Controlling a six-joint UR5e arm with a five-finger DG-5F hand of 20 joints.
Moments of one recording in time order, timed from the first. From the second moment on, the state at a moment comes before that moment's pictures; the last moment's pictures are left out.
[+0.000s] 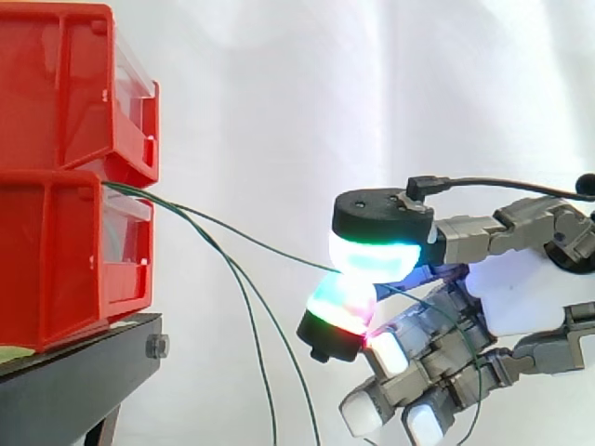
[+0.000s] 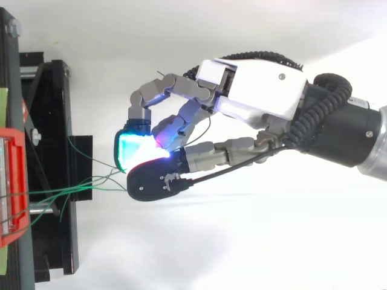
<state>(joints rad) 0.21 -2.28 -1.18 -3.01 -1.07 -0.01</state>
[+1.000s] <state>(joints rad) 0.21 -2.28 -1.18 -3.01 -1.06 -0.01</state>
